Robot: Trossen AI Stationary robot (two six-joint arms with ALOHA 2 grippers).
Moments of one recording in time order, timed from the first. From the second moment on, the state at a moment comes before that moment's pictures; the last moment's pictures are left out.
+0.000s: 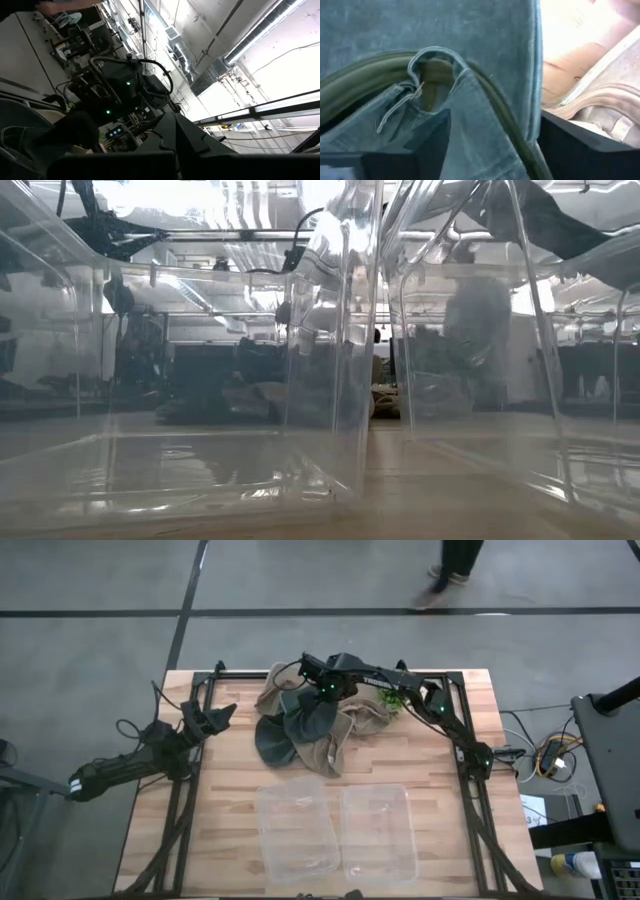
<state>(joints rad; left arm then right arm) 0.32 0.10 0.03 0.41 -0.16 -1.03 -0.42 2.37 2.22 -1.14 0.01 0.74</state>
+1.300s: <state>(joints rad) 0.32 0.10 0.03 0.41 -0.16 -1.09 -0.35 1.99 2.25 -1.15 -0.07 0.71</state>
